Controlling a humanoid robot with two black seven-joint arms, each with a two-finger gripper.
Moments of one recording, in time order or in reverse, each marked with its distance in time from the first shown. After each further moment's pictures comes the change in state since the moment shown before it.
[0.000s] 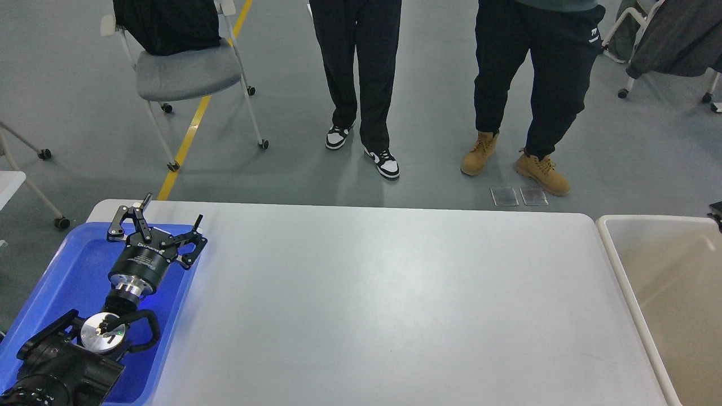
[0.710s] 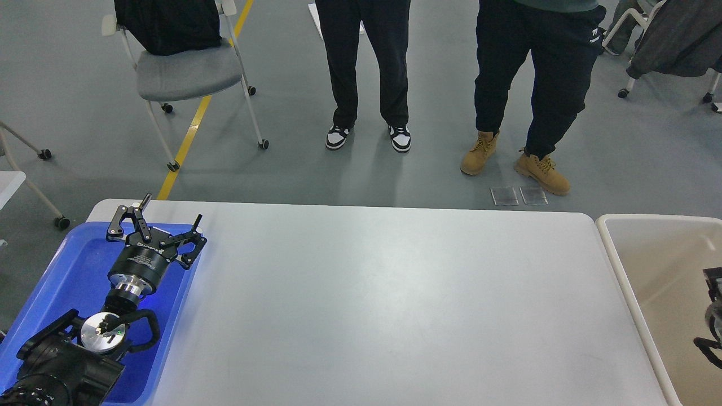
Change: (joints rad) left arm 0.000 0.000 0.000 0.000 0.000 0.000 0.000; right arm -0.243 0.210 0.152 -0.202 0.034 -0.219 -0.006
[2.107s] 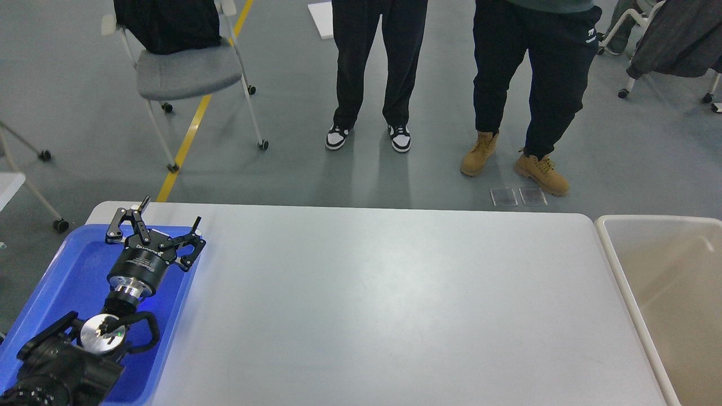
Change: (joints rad) left arm 0.000 0.000 0.000 0.000 0.001 0.000 0.001; right arm 0.329 -0.173 -0.663 0.178 -0.274 0.125 0.004
